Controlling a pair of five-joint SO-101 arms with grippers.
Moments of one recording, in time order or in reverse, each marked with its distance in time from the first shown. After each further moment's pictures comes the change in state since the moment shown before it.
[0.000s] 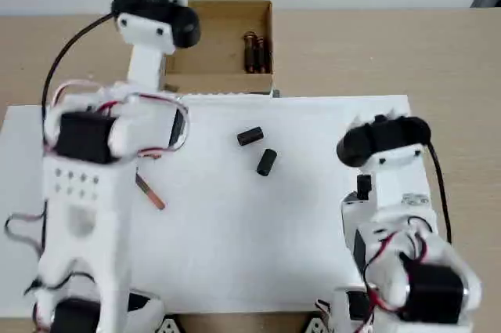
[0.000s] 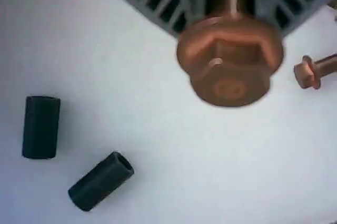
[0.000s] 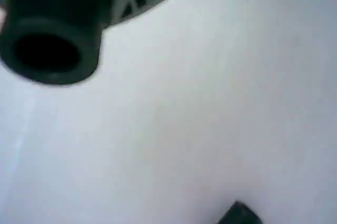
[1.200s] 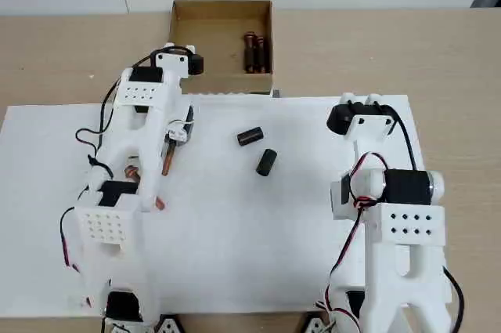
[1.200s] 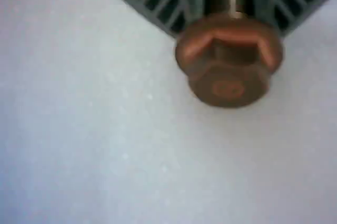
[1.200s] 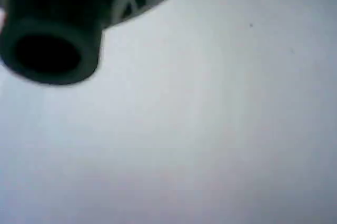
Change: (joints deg) left arm -8.5 57.9 -14.7 -8.3 -1.1; right arm 0.1 28.7 3.2 -4.7 -4.9
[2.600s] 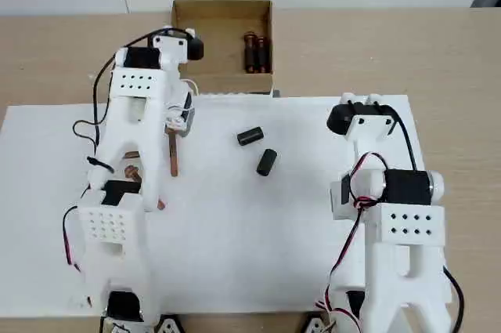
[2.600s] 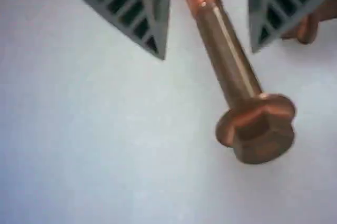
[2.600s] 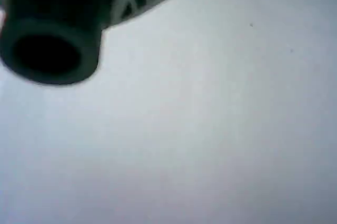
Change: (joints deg) left arm 1.1 0.2 -12.0 12.6 -0.1; right arm 0.0 0.0 0.5 -0.3 0.0
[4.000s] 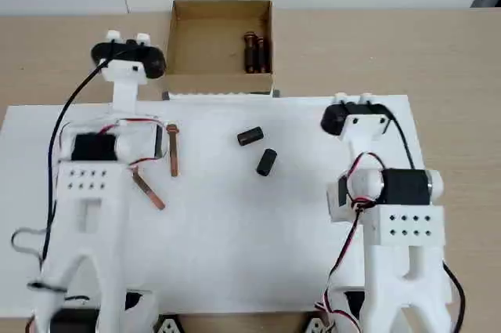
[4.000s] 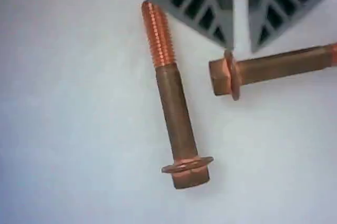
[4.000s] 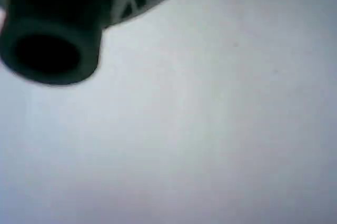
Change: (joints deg) left arm -4.0 -56.6 60.3 -33.1 -0.1; right arm -0.9 0.0 -2.6 3.5 0.2
